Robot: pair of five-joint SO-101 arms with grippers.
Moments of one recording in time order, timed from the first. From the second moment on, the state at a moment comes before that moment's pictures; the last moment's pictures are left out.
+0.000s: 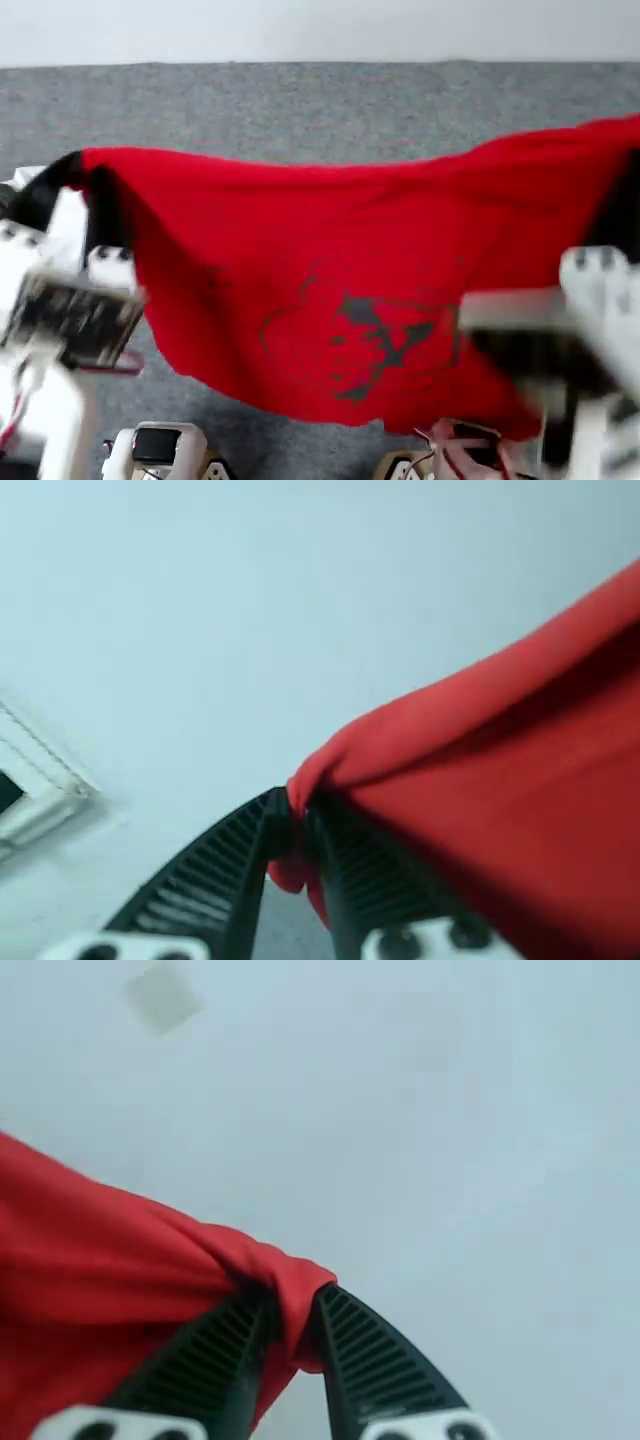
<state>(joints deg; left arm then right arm) -1.8 -60.8 8.0 72.4 -24.0 11.1 -30.2 -58.6 91.4 52.6</state>
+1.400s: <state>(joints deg) -0.9 6.3 10.4 50.4 -41.7 8.4 -8.7 3.7 63.5 52.4</state>
